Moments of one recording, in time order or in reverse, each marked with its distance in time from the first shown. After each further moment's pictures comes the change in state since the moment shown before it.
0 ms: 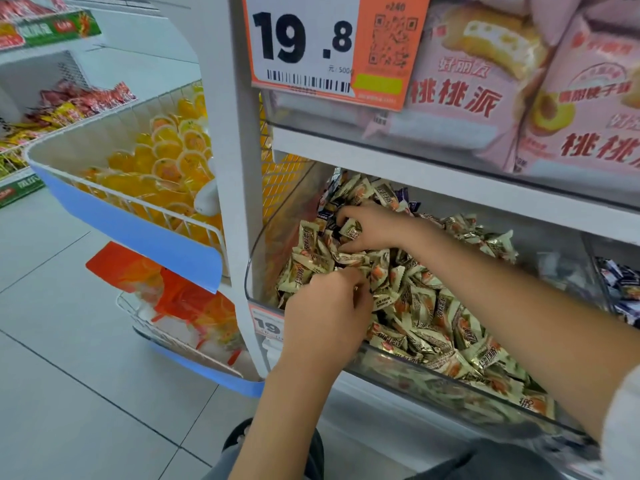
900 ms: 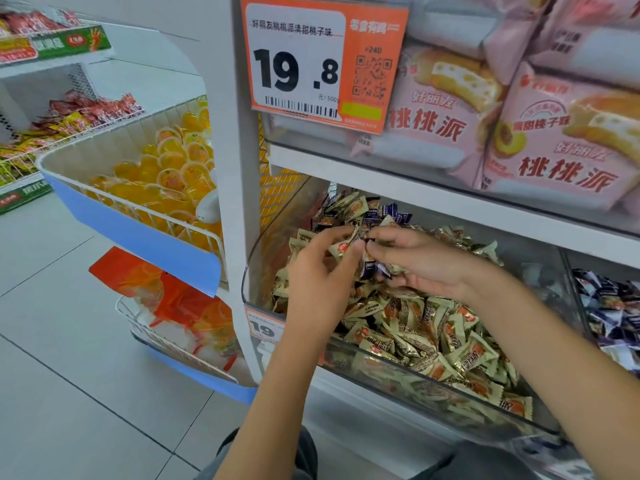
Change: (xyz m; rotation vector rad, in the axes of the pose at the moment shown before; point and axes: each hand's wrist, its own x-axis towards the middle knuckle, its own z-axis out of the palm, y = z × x) left_hand 0.019 0.015 -0.010 -0.629 0.248 -0.127; right_hand -0.104 -0.003 -0.014 1.203 -0.108 0.111
